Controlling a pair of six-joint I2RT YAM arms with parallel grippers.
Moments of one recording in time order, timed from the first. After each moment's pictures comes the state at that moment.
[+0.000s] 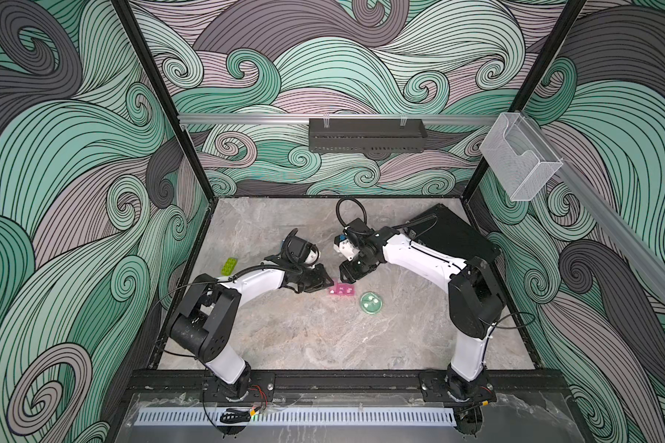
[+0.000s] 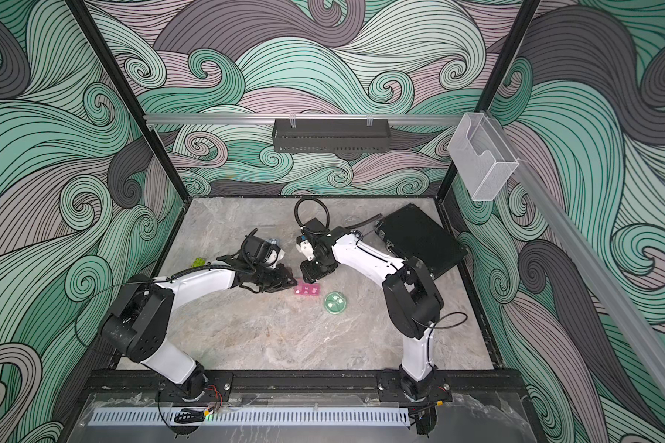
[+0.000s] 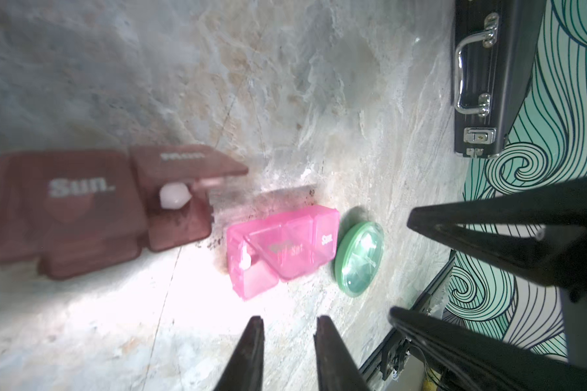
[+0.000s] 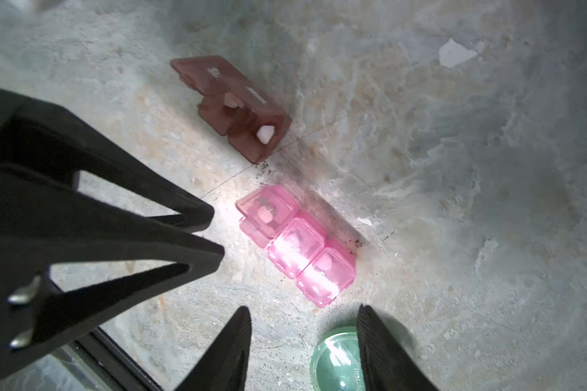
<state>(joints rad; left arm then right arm) -0.50 1.58 0.88 -0.32 0.51 -0.67 0.70 1.89 1.49 -0.87 -0.25 0.05</state>
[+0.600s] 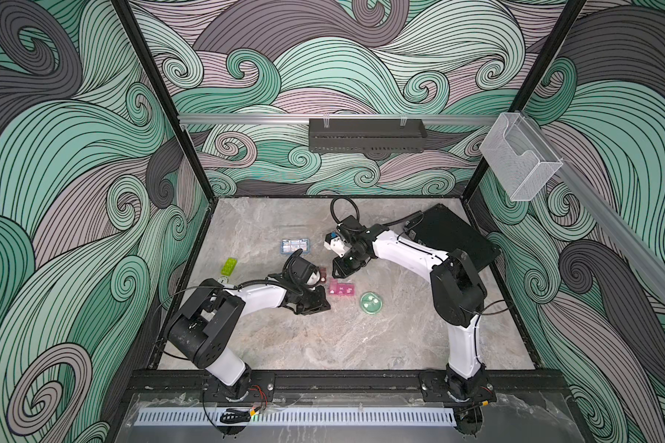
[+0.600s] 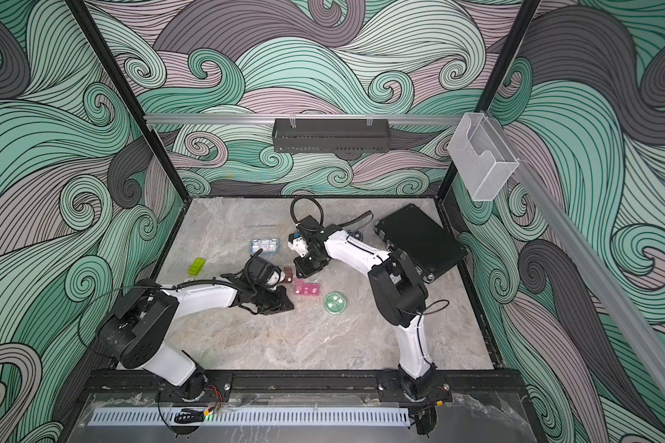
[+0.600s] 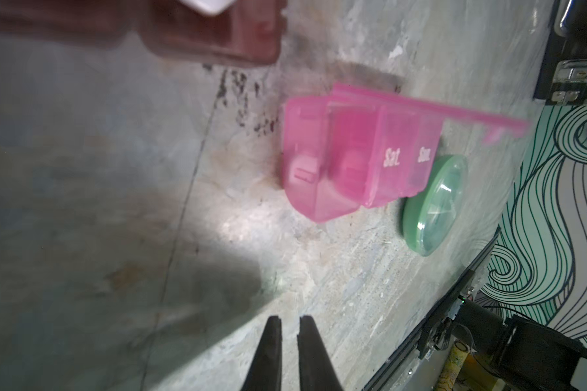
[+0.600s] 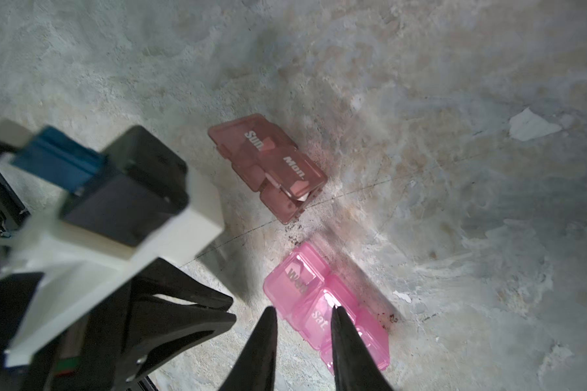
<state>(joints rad) -0.59 1.61 0.71 -0.21 0.48 -0.73 0.69 2.03 1.60 -0.82 -0.35 0.03</state>
